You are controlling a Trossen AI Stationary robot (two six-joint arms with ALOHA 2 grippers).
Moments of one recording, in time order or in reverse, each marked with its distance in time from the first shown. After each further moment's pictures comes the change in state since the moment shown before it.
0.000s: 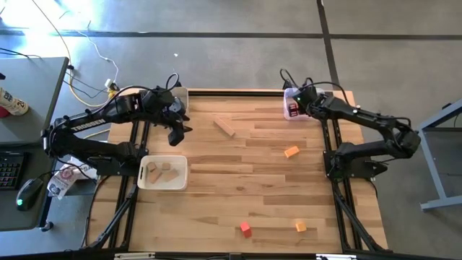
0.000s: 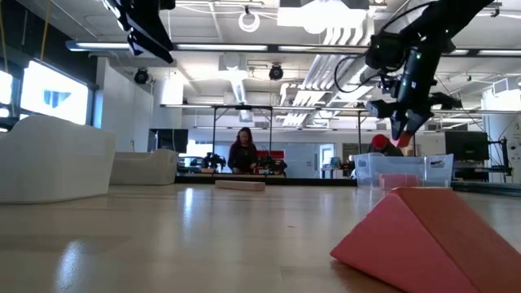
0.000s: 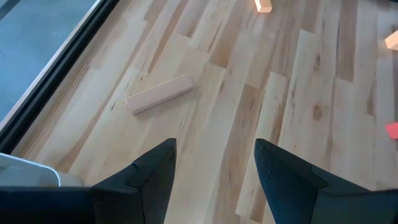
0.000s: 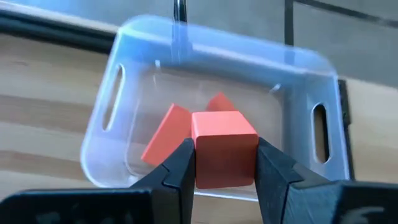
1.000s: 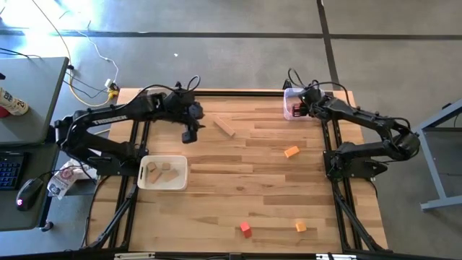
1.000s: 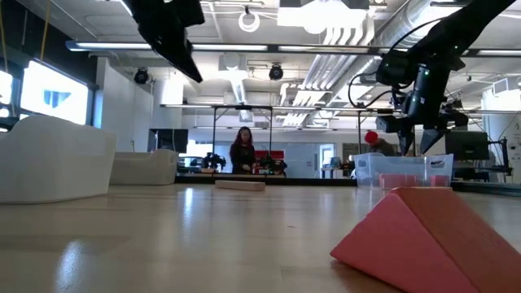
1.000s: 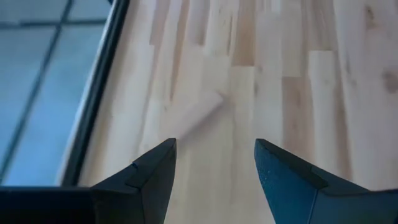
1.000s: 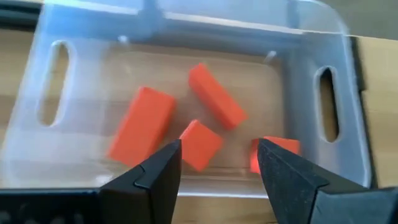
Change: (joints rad) left arm -0.007 0.201 0.001 0.182 -0.082 0.346; right arm -0.129 -0.001 -0.111 0.097 -0.099 0.006
